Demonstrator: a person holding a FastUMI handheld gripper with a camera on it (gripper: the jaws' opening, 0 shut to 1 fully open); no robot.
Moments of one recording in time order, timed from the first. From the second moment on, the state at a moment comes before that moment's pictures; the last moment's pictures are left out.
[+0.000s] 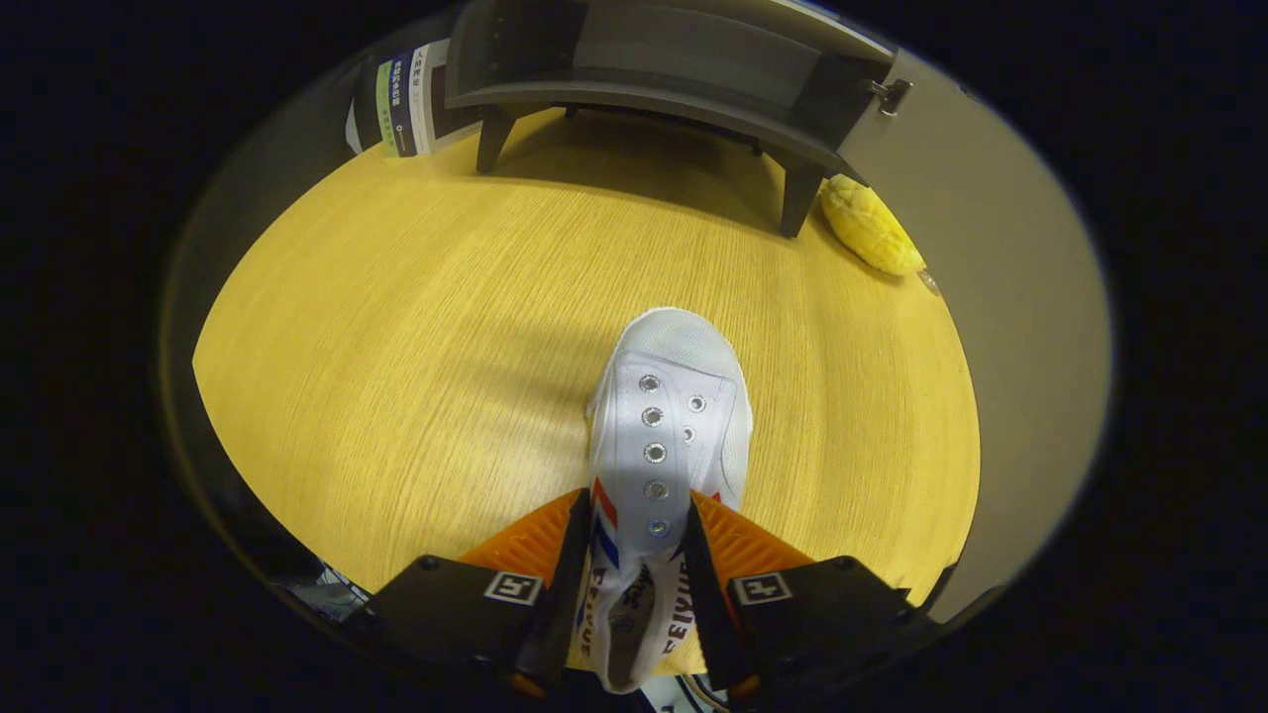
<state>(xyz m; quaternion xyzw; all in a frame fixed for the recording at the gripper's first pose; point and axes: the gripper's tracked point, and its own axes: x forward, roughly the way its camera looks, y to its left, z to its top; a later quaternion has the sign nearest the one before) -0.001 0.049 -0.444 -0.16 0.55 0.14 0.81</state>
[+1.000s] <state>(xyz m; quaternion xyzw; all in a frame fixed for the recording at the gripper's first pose) 0.005 0.061 -0.371 -0.14 0.50 0.18 0.83</state>
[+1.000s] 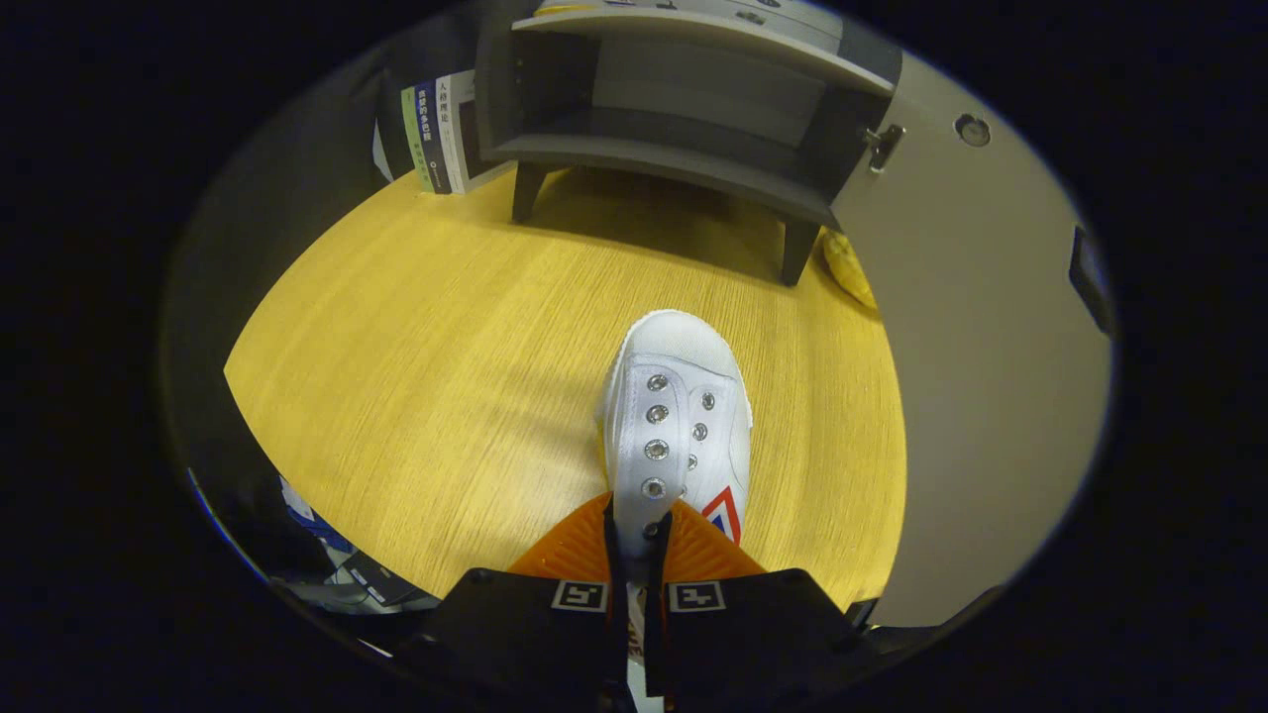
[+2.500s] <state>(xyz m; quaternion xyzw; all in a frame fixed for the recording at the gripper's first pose) 0.342 0.116 -0.016 0.01 0.22 0.14 0.97</state>
